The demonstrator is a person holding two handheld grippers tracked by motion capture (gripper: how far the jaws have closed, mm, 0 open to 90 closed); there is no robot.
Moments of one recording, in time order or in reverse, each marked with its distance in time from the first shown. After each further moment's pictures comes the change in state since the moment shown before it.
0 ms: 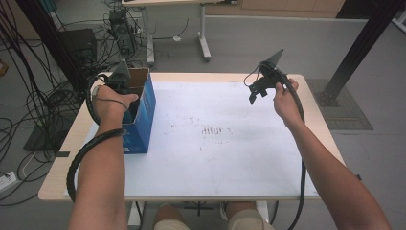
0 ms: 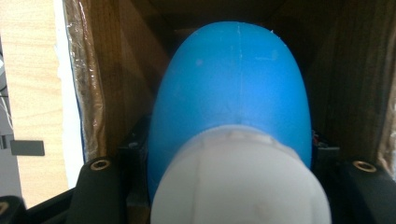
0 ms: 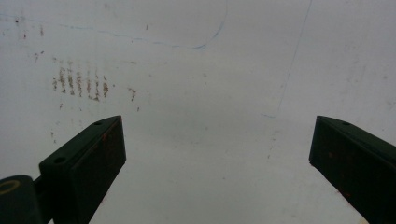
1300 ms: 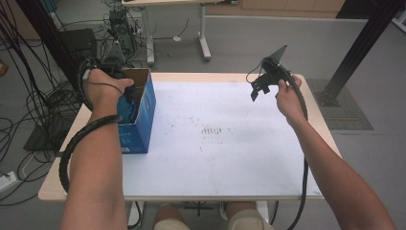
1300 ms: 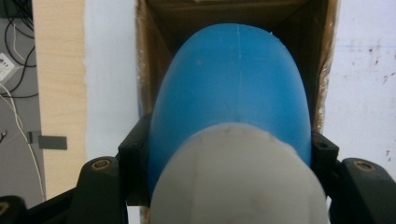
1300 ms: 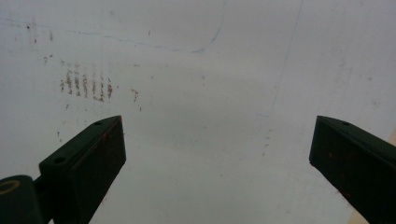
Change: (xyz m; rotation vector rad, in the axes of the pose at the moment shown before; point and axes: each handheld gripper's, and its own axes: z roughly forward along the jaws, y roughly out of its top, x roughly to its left) left arm 0.001 0.006 -0.039 -0.025 0.001 -0.025; right arm -0.003 -0.005 -0.013 -0.024 0.003 0.003
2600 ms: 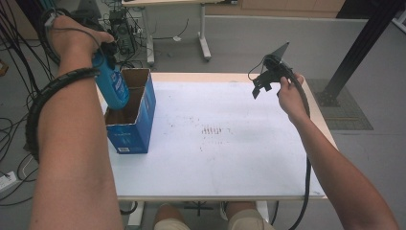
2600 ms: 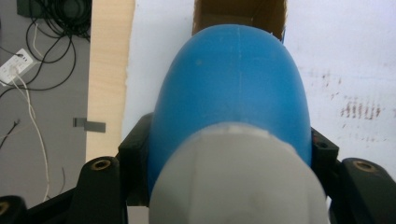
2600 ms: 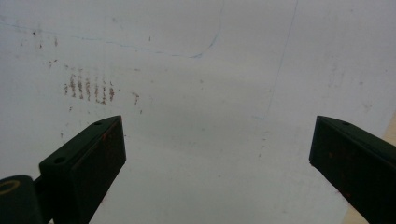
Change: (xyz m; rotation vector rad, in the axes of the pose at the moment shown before) left arm 0.023 0.021 -0.115 -0.017 -0.006 -0.064; right arm -0.004 0.003 -0.008 -0.006 0.005 0.001
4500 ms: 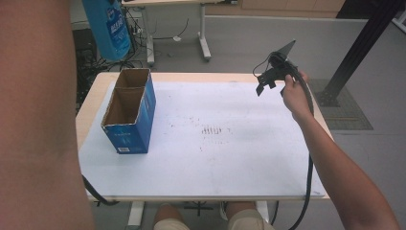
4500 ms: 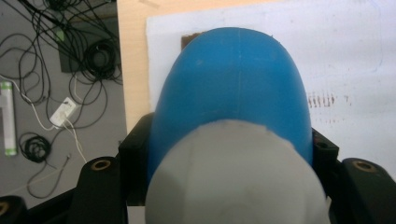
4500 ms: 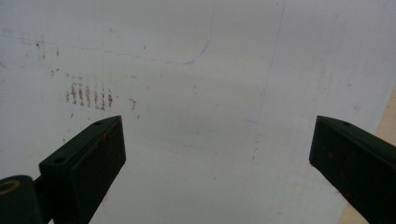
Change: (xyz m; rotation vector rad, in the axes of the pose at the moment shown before) left arm -0.047 0.016 -0.166 -0.080 0.049 0.165; right arm -0.015 -0.001 -0.006 -0.020 0.016 0.025
